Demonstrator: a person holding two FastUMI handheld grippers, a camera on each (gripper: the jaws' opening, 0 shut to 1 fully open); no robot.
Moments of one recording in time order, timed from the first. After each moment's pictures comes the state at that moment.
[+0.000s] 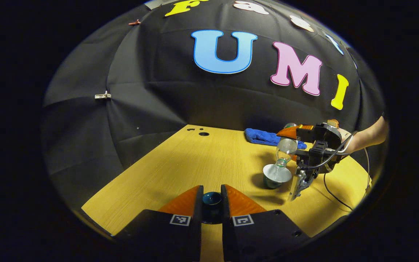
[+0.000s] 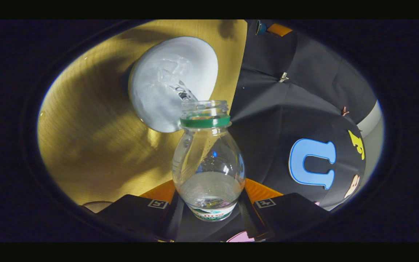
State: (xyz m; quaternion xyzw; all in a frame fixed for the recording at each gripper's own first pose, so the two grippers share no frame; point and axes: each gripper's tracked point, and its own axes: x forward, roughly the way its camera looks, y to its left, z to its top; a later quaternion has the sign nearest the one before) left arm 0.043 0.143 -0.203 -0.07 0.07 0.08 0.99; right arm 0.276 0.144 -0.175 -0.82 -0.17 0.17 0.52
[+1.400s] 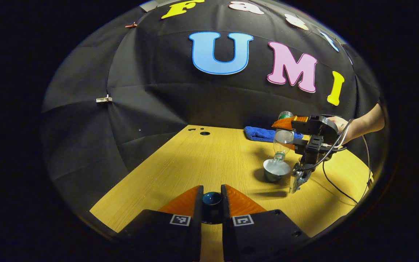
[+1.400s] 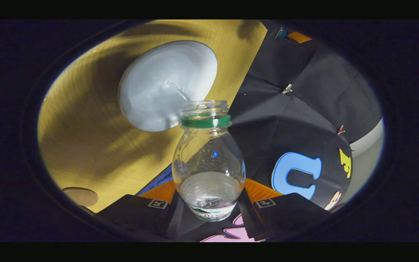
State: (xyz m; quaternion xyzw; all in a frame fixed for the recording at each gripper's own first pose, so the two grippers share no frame) left arm 0.019 0.149 -0.203 -0.04 0.07 0.08 0.99; right arm 0.254 0.159 -0.176 -0.85 -0.21 0.15 0.46
